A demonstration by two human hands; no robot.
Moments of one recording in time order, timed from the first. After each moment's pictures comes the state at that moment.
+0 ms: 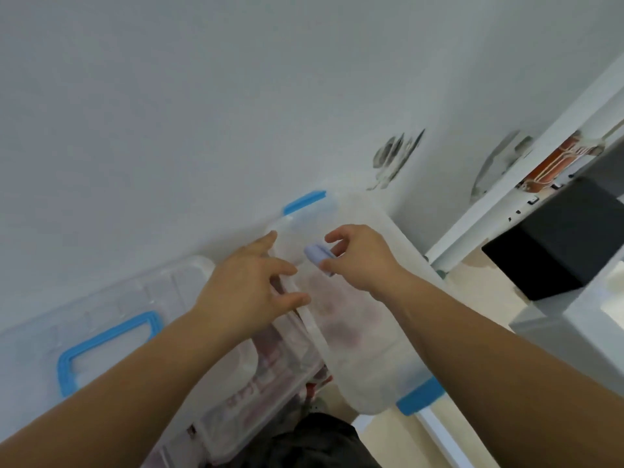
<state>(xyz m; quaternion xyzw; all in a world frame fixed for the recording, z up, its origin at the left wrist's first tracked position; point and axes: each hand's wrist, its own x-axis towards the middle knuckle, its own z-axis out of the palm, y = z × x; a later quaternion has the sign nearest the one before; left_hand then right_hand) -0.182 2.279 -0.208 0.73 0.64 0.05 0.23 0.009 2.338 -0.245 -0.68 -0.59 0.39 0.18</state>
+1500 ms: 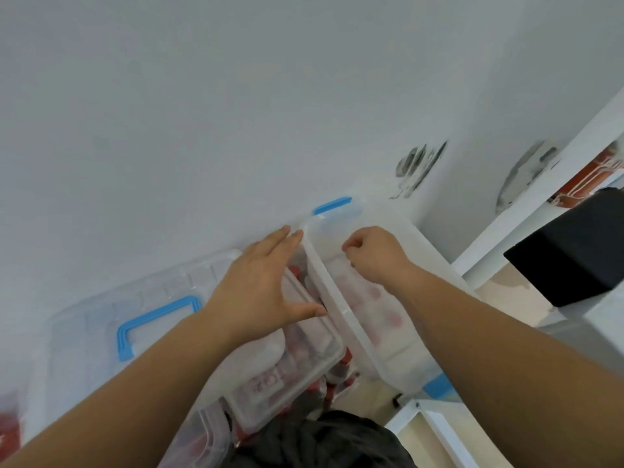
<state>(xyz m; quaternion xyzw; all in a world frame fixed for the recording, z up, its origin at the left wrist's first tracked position) -0.201 2.254 -0.201 0.75 0.63 0.09 0.19 -0.001 2.345 -0.246 -0.68 -0.65 0.32 0.13</state>
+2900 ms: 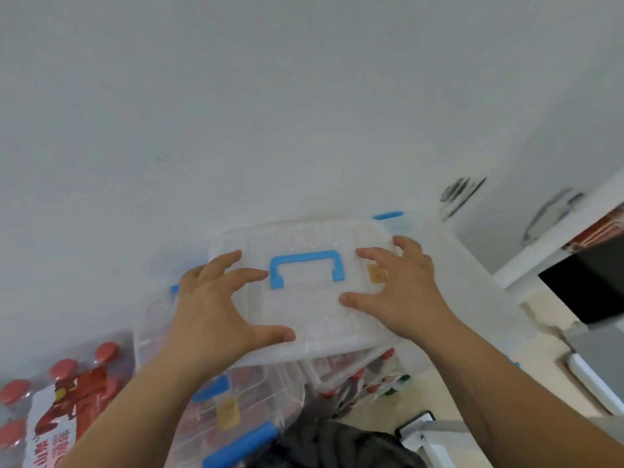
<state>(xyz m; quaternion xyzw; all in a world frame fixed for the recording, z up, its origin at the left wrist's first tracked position) -0.325 2.132 -0.191 0.59 0.75 0.21 0.22 -0.085 2.215 -0.171 -0.65 -0.72 0.24 0.11</state>
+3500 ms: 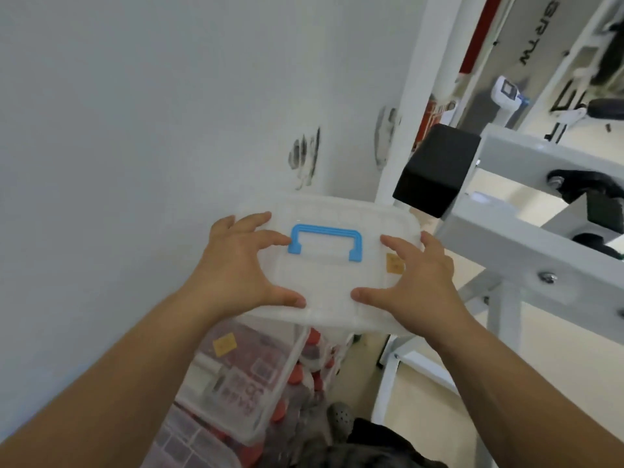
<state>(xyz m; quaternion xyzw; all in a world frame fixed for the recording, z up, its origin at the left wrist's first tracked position) -0.175 2.283 -0.171 0.84 0.48 0.07 0.22 0.048 2.159 -0.189 -0.84 -0.43 0.23 0.24</state>
